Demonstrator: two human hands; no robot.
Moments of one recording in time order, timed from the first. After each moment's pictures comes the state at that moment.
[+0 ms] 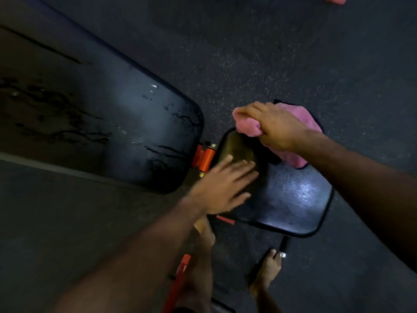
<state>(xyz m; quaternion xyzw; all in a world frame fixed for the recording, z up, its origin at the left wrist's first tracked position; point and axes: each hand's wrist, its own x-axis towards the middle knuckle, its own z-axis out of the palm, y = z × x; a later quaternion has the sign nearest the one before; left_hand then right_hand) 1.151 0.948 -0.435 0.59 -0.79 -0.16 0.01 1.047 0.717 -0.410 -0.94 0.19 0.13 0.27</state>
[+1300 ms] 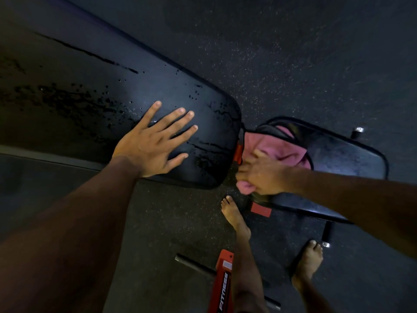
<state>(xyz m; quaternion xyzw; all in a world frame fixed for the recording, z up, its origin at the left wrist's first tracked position) 1.394 1.006 -0.330 0.57 -0.79 0.04 -0.23 1.101 0.876 -0.430 -0.93 -0.02 0.33 0.12</state>
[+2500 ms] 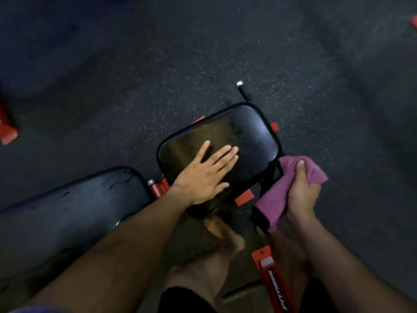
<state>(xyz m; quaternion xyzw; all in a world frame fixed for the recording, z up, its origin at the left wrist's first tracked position) 1.114 0.877 -0.441 0.20 -0.97 -0.04 -0.16 0.892 0.996 -0.430 -0.10 -0.80 0.47 -0.35</state>
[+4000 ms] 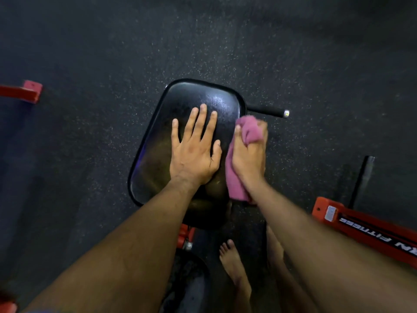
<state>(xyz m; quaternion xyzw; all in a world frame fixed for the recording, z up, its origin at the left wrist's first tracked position) 1.079 0.859 -0.507 0.16 -0.99 -0.06 -0.01 1.011 0.978 -0.512 0.00 -0.84 0.53 -0.15</state>
